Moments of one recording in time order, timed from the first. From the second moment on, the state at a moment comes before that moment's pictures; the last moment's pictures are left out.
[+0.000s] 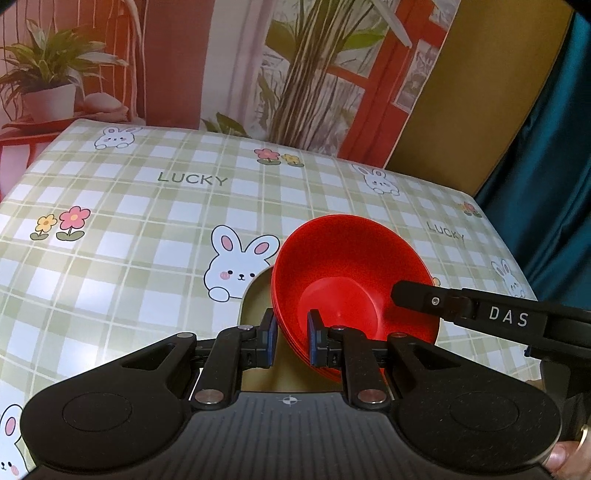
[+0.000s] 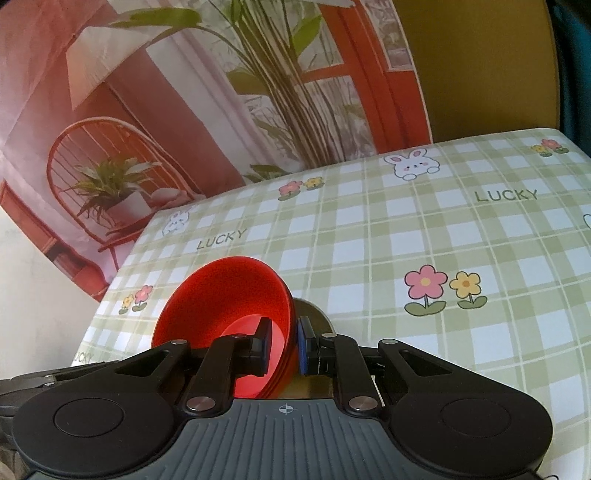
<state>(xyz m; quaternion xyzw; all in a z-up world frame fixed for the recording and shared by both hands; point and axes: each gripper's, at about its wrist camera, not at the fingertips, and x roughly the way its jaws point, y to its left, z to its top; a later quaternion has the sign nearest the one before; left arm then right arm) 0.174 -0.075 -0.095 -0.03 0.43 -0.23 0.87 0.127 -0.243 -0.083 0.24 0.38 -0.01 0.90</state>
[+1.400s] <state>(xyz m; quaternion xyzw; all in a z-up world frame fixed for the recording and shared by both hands) 0.167 -0.077 -0.104 -0.01 0.44 -0.22 0.87 0.122 -0.245 -0.094 0.24 0.39 -0.02 0.89</state>
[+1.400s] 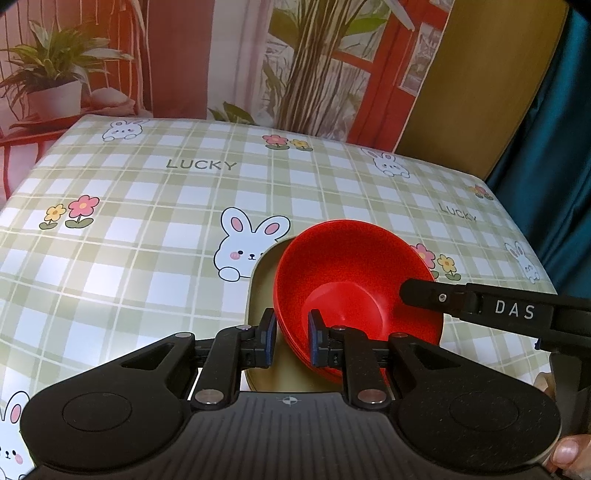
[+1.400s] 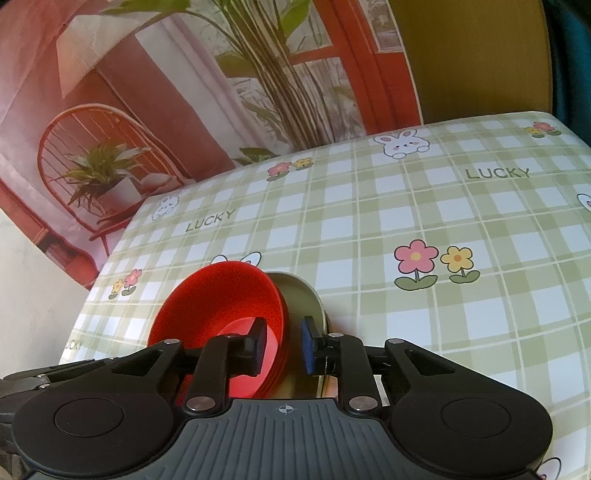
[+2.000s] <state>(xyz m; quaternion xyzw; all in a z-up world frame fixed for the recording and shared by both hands) 0.161 -0.070 -0.079 0.02 0.38 -0.19 0.90 0.118 -0.241 -0.074 0.16 0.37 -0.03 0.91</state>
